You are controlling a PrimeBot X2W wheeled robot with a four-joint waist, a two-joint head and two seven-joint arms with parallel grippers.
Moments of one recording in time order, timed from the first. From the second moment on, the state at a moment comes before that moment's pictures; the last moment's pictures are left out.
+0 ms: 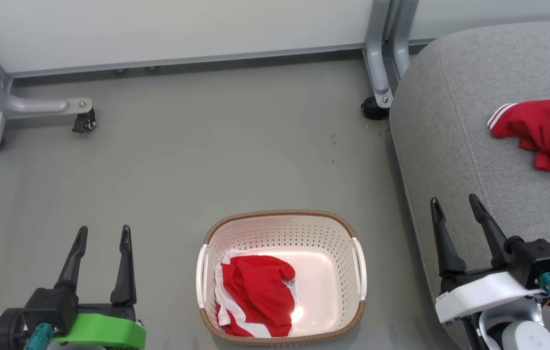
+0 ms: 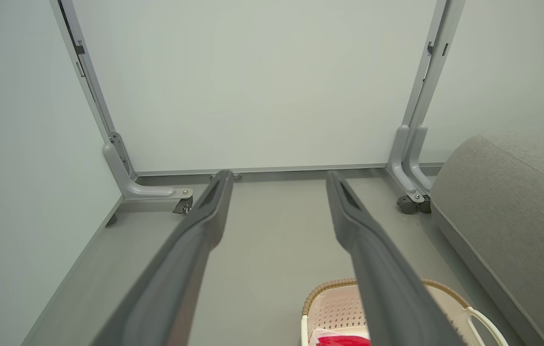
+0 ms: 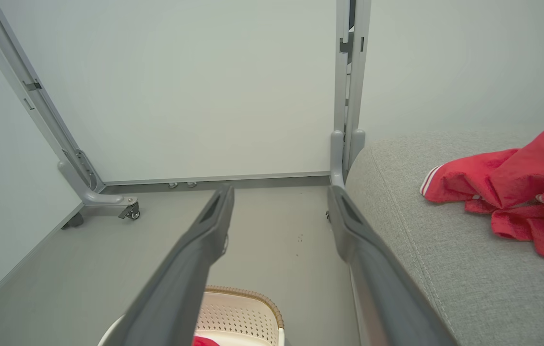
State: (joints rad) left arm 0.02 0.21 -0.12 0.08 -0.29 -0.01 -0.26; right arm 0.02 -0.05 0.01 -0.06 0.14 0.13 -0.12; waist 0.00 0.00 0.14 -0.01
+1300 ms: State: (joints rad) left arm 0.06 0.18 -0.13 0.19 -0.26 -0.04 -0.26; right arm 0.10 -0.05 0.03 -0.08 0.14 0.13 -0.06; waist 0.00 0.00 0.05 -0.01
